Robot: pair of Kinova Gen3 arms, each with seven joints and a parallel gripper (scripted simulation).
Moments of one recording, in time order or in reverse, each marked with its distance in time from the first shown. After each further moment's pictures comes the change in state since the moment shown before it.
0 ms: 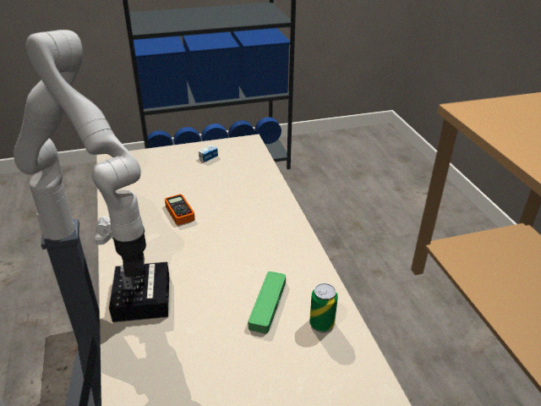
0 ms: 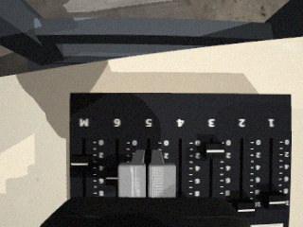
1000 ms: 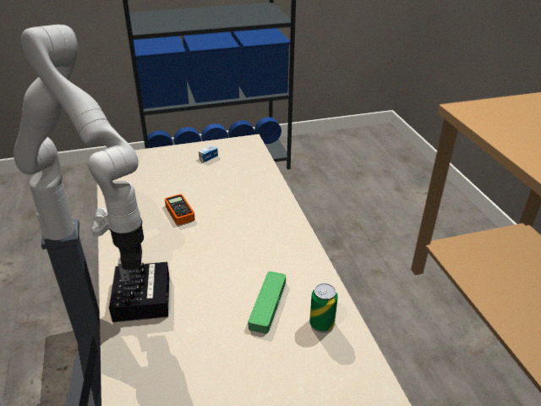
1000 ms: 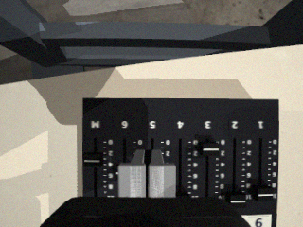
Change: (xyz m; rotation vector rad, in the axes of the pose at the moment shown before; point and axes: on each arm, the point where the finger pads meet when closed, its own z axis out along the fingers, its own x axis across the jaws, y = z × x) left arm -0.003 -0.002 -0.028 0.000 0.000 -0.001; right arm 0.000 0.000 0.000 0.000 0.000 0.000
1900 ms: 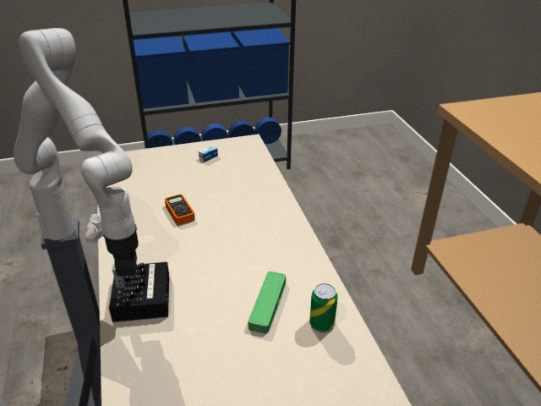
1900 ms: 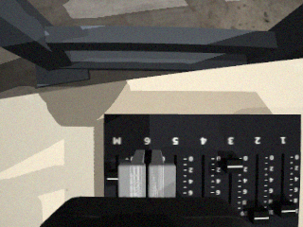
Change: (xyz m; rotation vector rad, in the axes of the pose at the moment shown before) left arm -0.018 -0.013 0.004 0.000 0.000 0.001; right arm 0.000 0.000 0.000 0.000 0.000 0.000
